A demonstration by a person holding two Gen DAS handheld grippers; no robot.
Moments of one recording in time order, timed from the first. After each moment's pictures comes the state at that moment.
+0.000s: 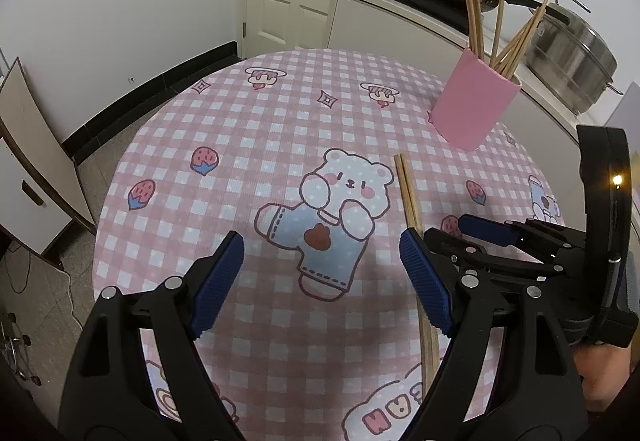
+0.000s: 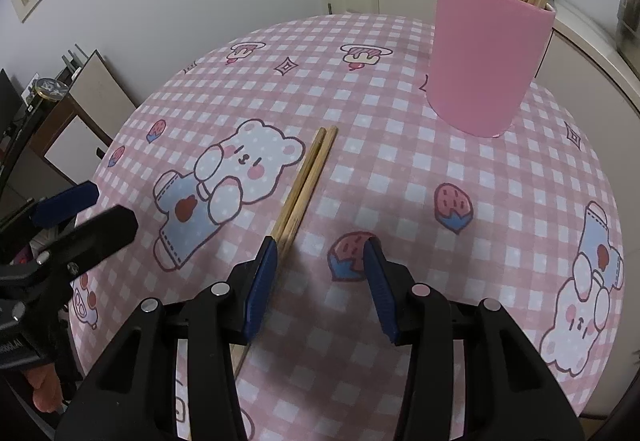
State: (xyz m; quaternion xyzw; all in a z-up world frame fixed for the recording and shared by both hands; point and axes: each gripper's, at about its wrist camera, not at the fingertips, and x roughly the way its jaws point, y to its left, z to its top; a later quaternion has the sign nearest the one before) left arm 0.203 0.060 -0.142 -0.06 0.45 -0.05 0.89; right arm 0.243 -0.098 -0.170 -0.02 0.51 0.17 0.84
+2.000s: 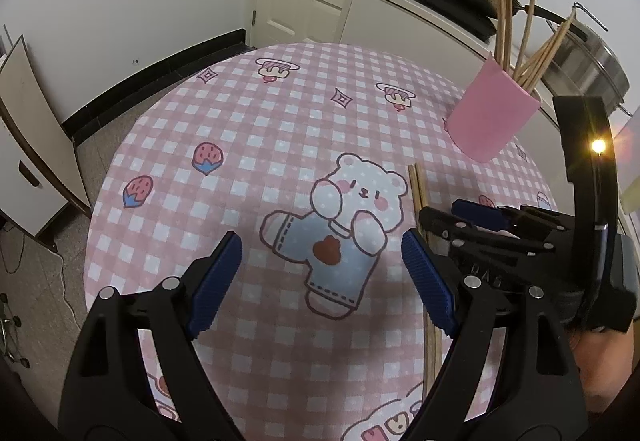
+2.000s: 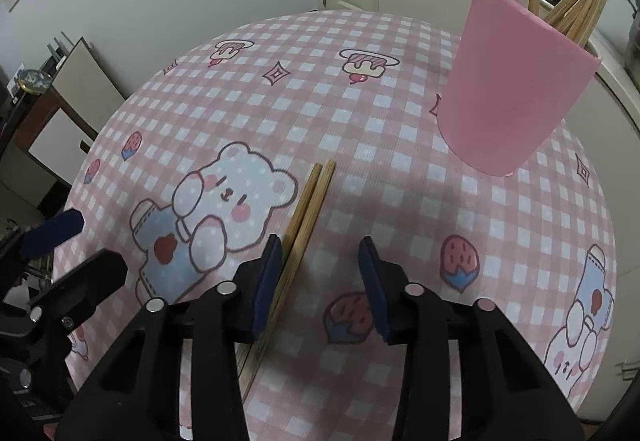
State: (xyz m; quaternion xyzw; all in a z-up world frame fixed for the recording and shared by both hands) left arm 0.219 0.073 -0.152 -0.09 0.47 -0.04 0.88; right arm 0.284 -0.085 -0.176 -0.04 0.53 0.15 0.83
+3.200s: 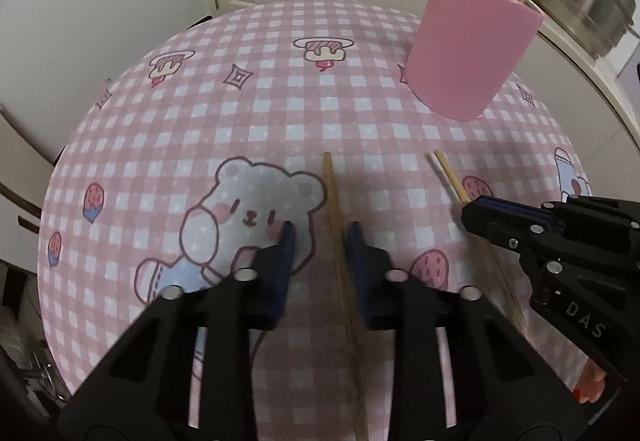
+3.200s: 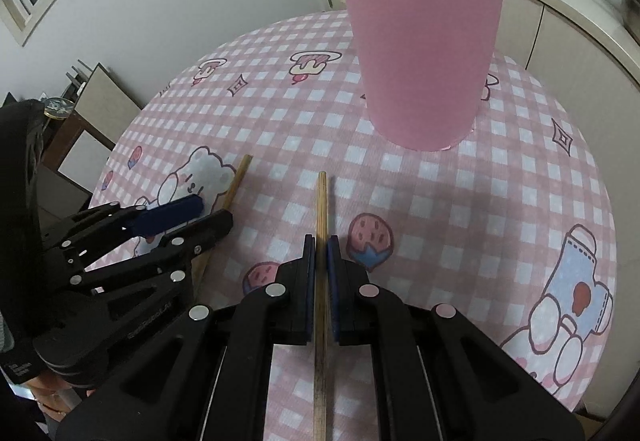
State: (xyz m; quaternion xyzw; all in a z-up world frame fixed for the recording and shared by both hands) left arm 0.275 -0.025 -0.184 0.01 0.53 -0.07 0.85; right arm 0.292 -0.156 -0.168 0.02 0.54 0.20 0.82
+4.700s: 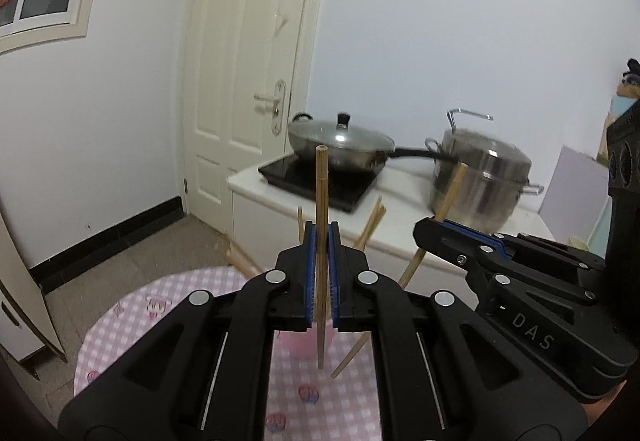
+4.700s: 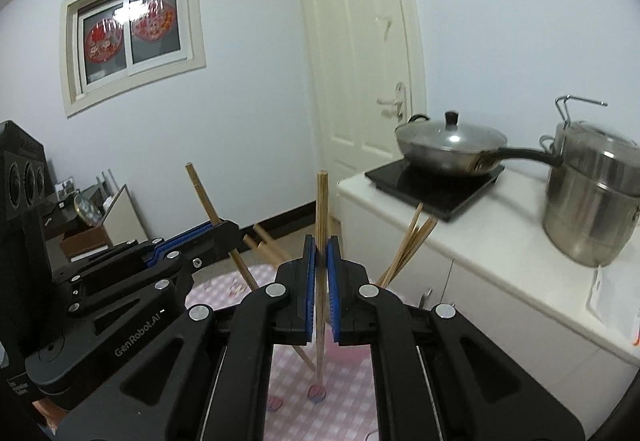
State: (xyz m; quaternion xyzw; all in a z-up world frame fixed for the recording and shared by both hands) left arm 0.226 -0.084 0.060 -0.05 0.20 -0.13 0.97; right arm 0.251 -0.227 0.053 0.02 0.22 0.19 0.96
